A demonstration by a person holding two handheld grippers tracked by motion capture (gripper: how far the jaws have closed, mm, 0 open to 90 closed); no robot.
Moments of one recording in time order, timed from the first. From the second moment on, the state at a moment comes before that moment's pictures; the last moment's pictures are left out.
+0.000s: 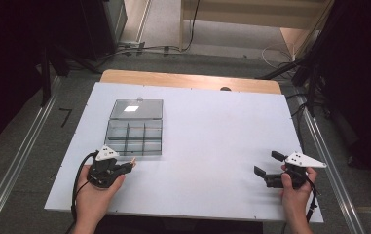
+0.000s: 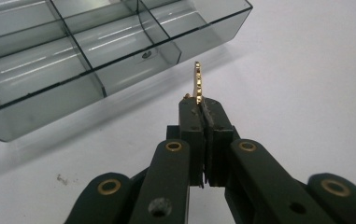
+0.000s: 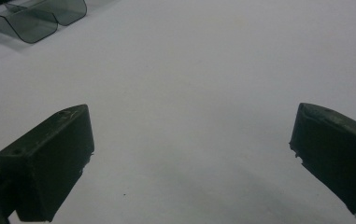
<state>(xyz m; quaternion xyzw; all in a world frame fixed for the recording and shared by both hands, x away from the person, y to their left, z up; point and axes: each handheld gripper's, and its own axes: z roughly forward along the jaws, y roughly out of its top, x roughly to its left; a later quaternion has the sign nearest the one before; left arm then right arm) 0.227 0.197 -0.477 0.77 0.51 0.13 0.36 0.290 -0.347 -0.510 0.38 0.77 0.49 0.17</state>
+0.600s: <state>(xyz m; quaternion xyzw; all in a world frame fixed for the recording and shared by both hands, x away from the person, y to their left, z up) 0.234 0.195 -0.459 0.77 0.49 0.14 0.38 0.289 -0.347 -0.510 0.38 0.77 0.49 0.17</state>
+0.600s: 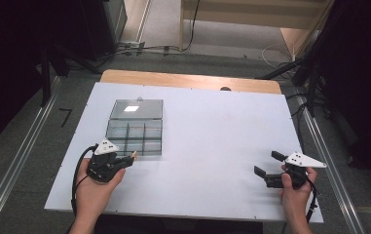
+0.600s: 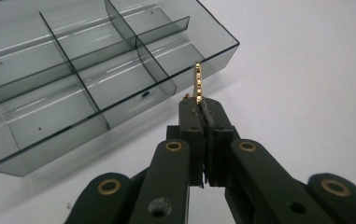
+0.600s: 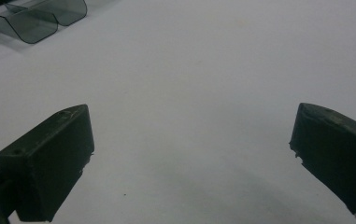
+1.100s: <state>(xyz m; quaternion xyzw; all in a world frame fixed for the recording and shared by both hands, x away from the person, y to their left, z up) 0.249 0.189 -0.447 0.77 0.48 0.15 0.38 0.290 -0.348 -0.510 0.38 0.77 0.49 0.17</state>
